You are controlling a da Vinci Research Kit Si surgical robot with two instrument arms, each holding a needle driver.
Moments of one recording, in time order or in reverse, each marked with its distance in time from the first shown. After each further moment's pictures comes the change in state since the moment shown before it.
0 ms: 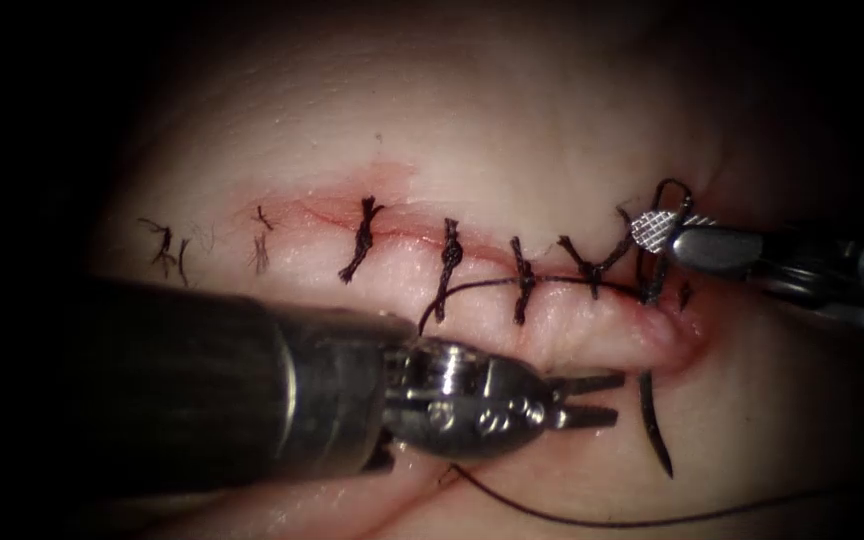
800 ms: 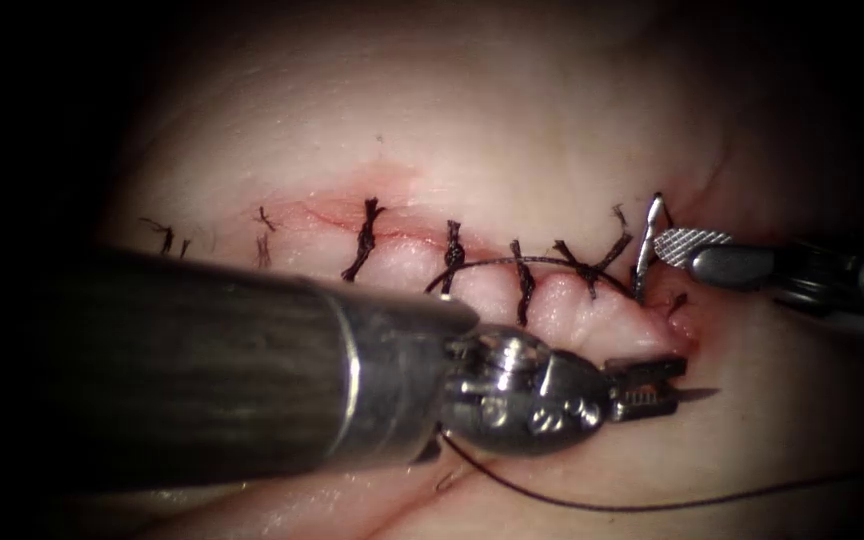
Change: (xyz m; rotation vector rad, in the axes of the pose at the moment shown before) right arm -0.001 0.003 -0.002 -0.019 -0.033 -0.028; left arm 0.003 -0.001 0.001 0.015 0.093 0.094
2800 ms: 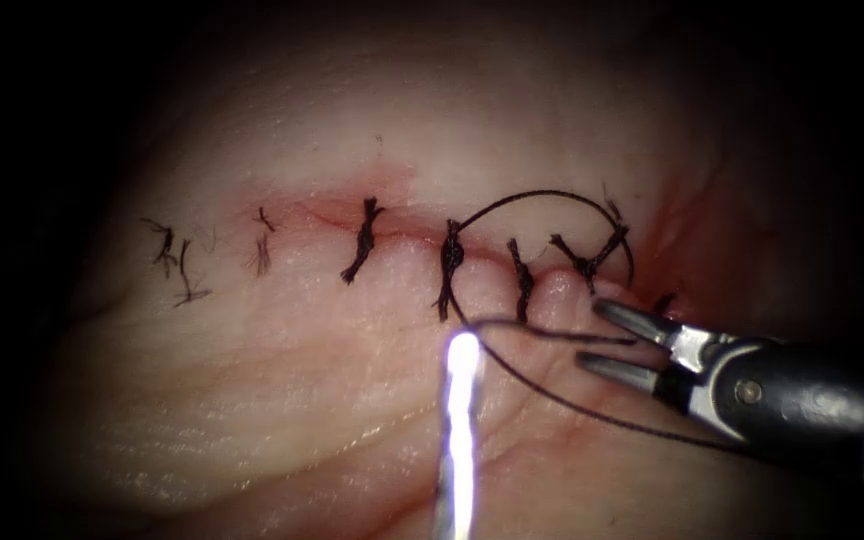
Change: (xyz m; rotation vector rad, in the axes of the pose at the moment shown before) right arm -0.007 -0.007 0.006 -0.510 -0.489 -1.493; left arm 0.020 0.002 -0.030 0.038 0.524 -0.299
